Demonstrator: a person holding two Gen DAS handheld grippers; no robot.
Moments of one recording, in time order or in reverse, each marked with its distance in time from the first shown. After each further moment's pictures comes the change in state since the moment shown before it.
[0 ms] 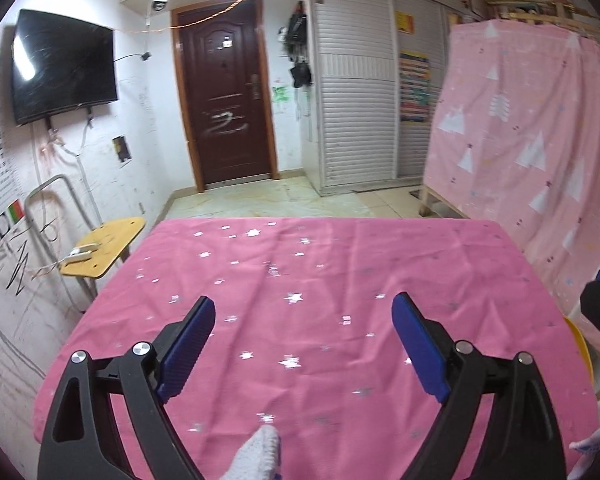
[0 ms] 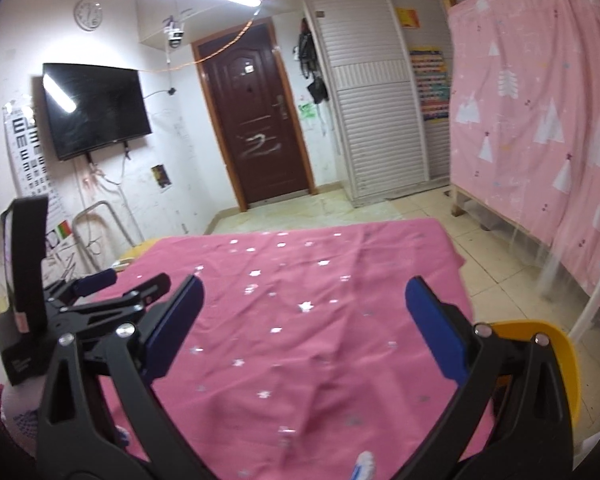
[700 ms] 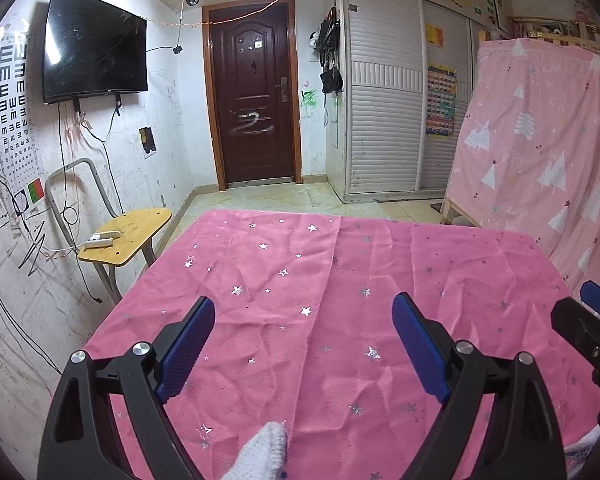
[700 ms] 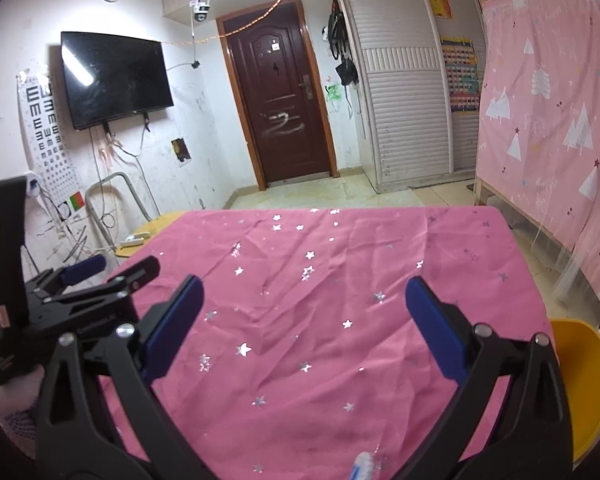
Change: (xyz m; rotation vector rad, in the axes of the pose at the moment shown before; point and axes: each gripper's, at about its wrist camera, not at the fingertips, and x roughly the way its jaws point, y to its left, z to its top) left arm 0.005 0.058 -0.016 -0.064 -0.026 0.044; right arm 0.040 0.060 -0.015 -0.053 0.069 0.027
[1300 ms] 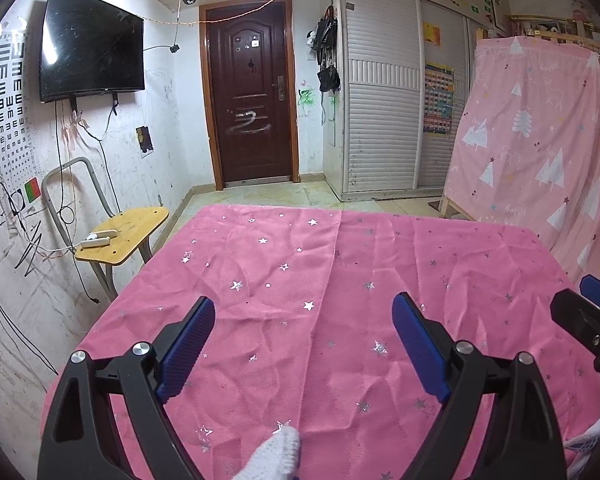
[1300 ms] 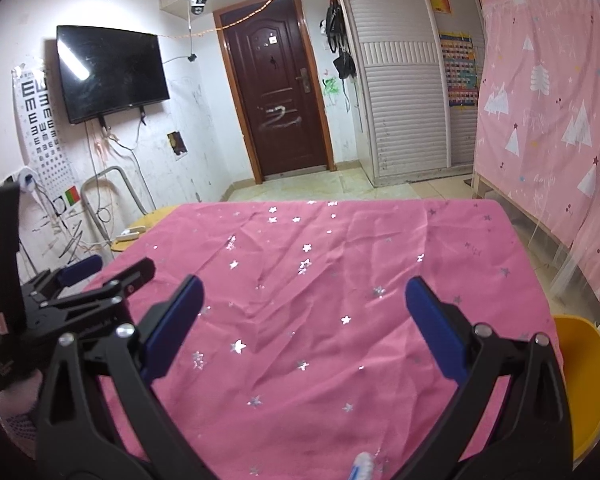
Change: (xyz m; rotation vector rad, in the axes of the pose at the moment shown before) left arm 0.007 0.006 -0.008 0.005 0.001 -0.008; right arm 0.005 -0.002 -0.002 -0.004 0.018 -0.010
